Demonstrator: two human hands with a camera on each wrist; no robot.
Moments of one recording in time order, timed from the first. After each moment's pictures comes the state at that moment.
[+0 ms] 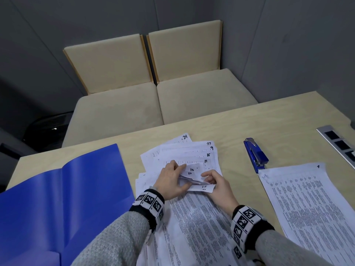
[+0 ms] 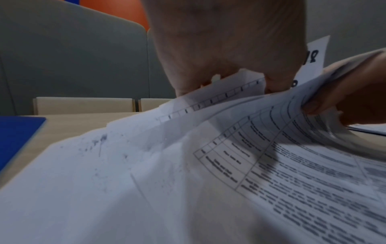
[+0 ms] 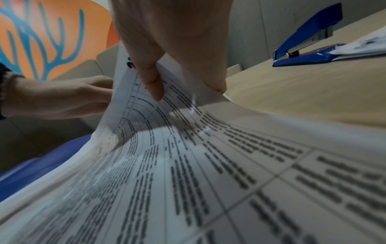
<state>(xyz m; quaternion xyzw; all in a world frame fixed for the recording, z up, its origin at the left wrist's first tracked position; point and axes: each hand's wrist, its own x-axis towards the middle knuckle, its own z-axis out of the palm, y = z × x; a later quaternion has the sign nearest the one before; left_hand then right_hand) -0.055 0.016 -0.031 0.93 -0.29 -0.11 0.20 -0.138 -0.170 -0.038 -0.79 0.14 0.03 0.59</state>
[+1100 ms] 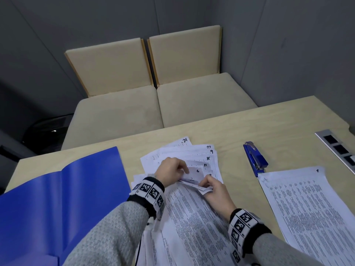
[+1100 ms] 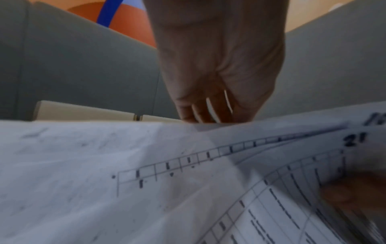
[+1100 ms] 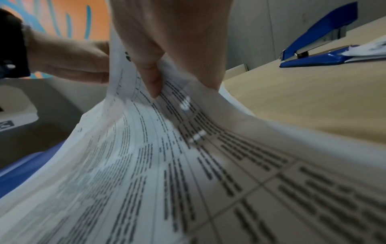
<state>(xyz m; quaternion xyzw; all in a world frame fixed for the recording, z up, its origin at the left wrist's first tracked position) -0.027 -0.001 0.019 0.92 -0.23 -0.17 0.25 -0.137 -0.163 -0.032 -0.80 0.13 0.06 0.58</state>
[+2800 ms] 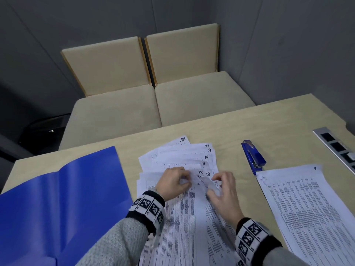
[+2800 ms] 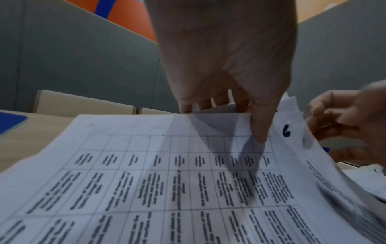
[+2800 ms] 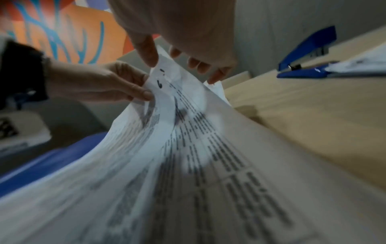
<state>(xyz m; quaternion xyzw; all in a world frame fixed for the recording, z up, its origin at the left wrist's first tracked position) -0.060 0.000 0.008 0.89 -0.30 -0.17 0.28 -0.162 -0.172 -0.019 -0.86 0.12 -0.09 0.49</state>
